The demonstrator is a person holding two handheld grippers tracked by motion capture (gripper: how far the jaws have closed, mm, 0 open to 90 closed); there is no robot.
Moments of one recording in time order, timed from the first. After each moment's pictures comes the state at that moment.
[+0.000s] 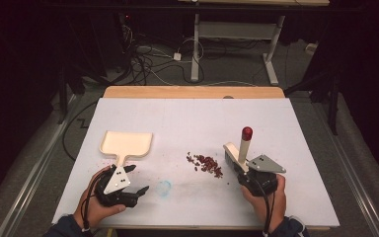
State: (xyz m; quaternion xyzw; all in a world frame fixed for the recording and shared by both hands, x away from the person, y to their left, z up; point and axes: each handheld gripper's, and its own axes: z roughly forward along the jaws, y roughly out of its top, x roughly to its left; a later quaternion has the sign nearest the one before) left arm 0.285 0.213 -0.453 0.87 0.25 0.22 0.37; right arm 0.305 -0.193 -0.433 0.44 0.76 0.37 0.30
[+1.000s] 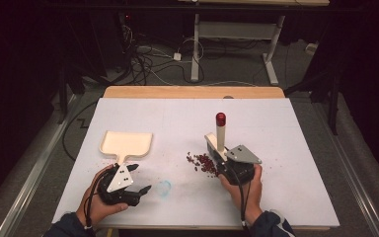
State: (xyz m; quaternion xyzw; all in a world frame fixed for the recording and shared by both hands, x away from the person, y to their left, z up) left arm 0.290 0.208 -0.453 0.87 0.24 0.21 0.37; right arm 0.331 -0.143 -0.430 0.41 0.75 0.42 0.31
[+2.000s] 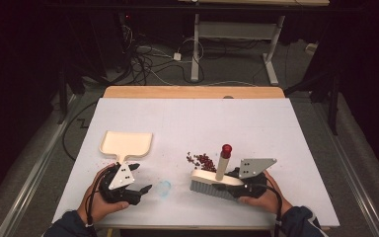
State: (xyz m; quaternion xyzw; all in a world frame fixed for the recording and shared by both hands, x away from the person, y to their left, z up) left arm 0.296 0.207 -0.455 0.88 0.24 0.20 0.37; right arm 0.332 -0.192 -0.446 0.11 0.87 0.48 0.07
